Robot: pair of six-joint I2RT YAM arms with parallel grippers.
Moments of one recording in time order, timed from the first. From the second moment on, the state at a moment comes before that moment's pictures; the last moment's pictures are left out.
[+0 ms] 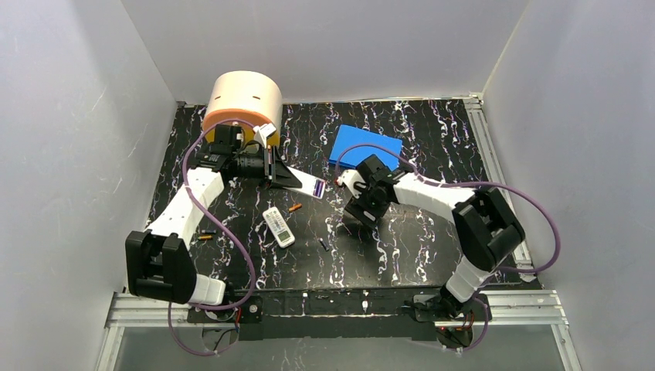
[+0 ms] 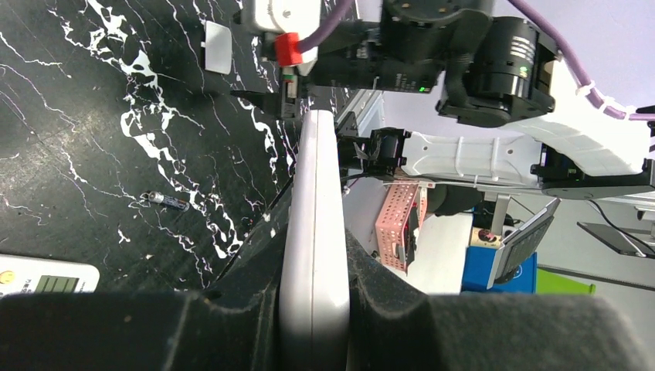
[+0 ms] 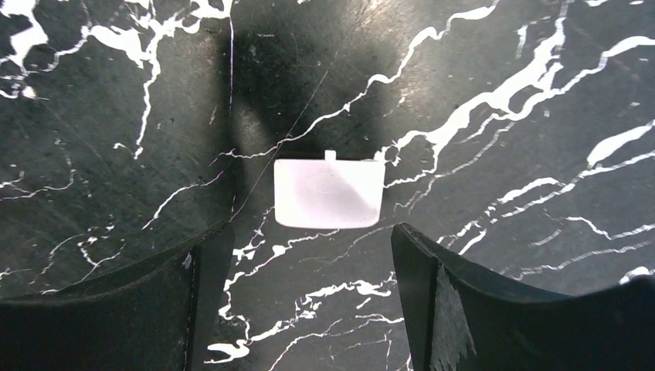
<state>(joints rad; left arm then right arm) -0.18 1.39 1.10 -0.58 1.05 -0.47 0.69 1.66 1.05 -0.58 -0.09 -0.35</state>
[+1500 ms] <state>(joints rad) -0.29 1.67 1.10 -0.49 1.04 -0.50 0.70 1.27 0.93 -0.40 -0.29 -0.29</state>
